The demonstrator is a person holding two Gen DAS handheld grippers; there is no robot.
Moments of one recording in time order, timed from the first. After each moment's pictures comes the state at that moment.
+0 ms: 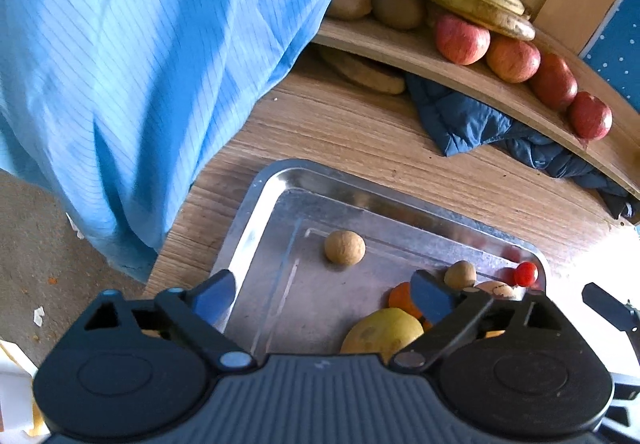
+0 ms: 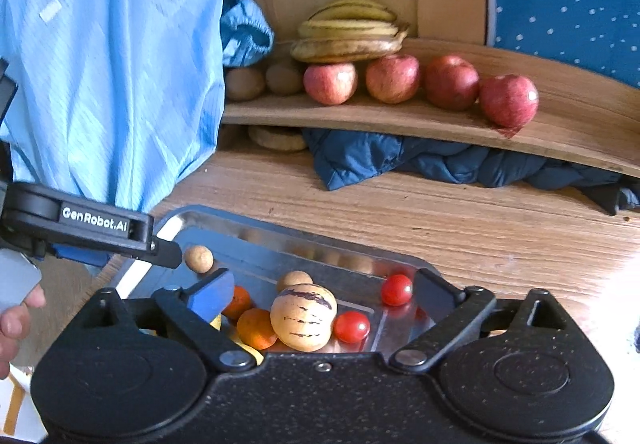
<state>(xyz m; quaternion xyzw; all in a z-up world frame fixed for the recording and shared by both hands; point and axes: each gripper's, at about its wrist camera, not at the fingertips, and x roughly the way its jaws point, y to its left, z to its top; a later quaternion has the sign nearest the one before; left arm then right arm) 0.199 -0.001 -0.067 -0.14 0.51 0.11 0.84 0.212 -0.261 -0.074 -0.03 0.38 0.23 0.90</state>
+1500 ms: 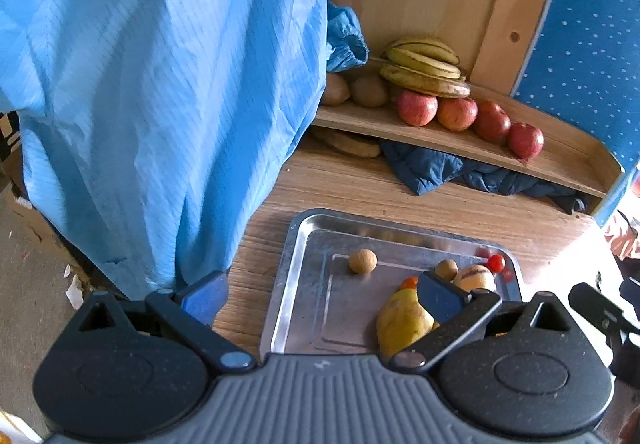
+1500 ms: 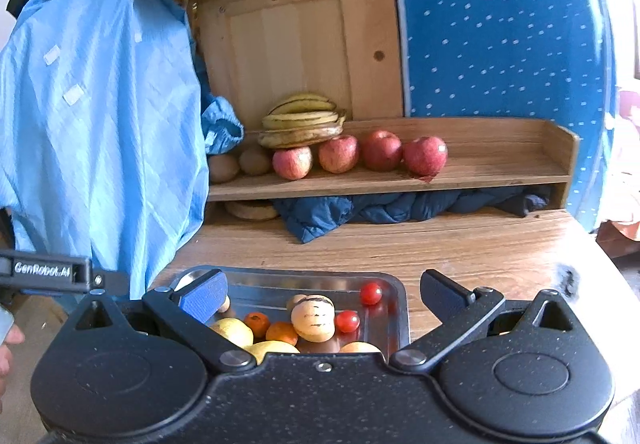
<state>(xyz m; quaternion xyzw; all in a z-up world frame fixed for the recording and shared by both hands) 0.105 0.025 -0.010 -0.09 0.39 0.06 0.91 0.097 -0.257 -0.021 0.03 0.27 0.11 0.96</state>
